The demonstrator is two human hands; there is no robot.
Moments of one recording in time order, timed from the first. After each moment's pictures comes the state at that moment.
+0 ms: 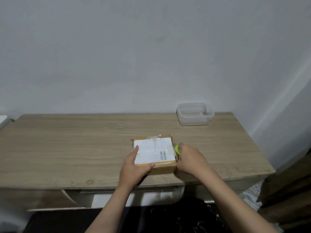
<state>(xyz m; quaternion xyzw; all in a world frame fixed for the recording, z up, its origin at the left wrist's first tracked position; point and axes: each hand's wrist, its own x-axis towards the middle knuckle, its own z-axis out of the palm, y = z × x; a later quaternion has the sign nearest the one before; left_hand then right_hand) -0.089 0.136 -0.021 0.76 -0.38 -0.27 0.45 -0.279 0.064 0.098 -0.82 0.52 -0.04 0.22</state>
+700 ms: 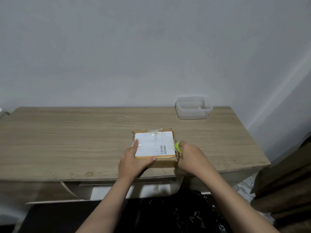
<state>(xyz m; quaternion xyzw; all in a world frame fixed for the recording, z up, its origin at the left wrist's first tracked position) -0.096 0.139 -0.011 0.80 -0.42 -0.22 0.37 -0.289 0.079 0.087 -0.81 0.55 -0.05 0.21</state>
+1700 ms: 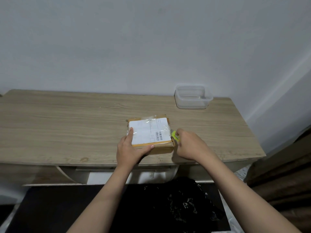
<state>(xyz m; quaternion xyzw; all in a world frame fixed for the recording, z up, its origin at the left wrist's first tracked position) -0.103 0.137 -0.022 0.81 -0.40 -0.18 0.38 -0.292 0.070 0.096 -0.84 0.51 0.00 0.20</state>
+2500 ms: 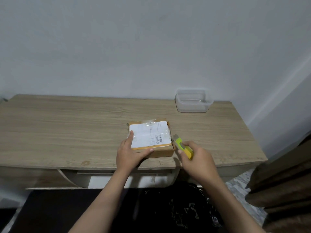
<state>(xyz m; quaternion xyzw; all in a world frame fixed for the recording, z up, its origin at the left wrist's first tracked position) -0.100 0.138 -0.021 0.80 -0.40 -0.19 0.40 -0.323 0.107 0.080 -0.75 0.58 -0.19 0.25</state>
